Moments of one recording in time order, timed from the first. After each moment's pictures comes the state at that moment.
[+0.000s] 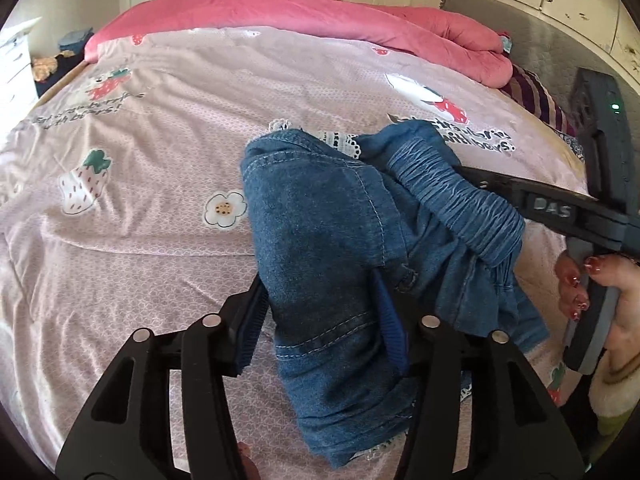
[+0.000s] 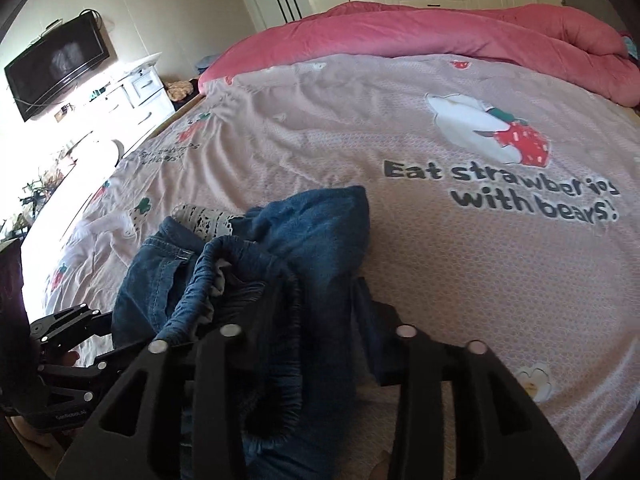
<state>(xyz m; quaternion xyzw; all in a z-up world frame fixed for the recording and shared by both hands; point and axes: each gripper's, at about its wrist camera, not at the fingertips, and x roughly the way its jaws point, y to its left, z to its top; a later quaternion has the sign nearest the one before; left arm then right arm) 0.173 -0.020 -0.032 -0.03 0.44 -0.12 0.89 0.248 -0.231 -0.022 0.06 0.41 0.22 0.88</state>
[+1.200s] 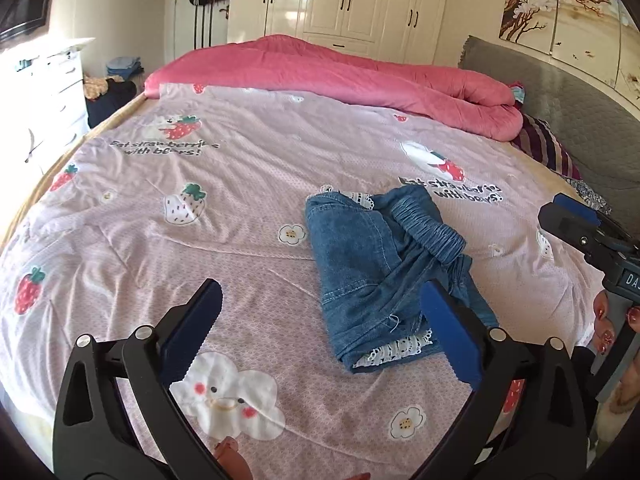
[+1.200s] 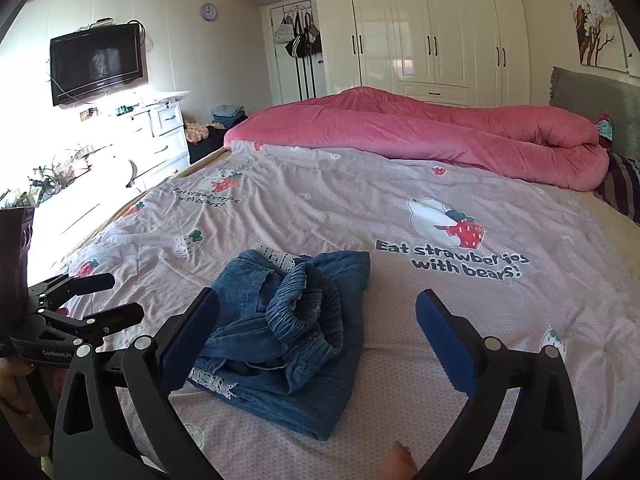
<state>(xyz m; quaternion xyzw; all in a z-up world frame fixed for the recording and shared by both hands) 0.081 0.014 0.048 -0.04 0.35 -0.06 0.93 0.117 -0.235 0.075 -0.01 0.28 0.20 0.94</state>
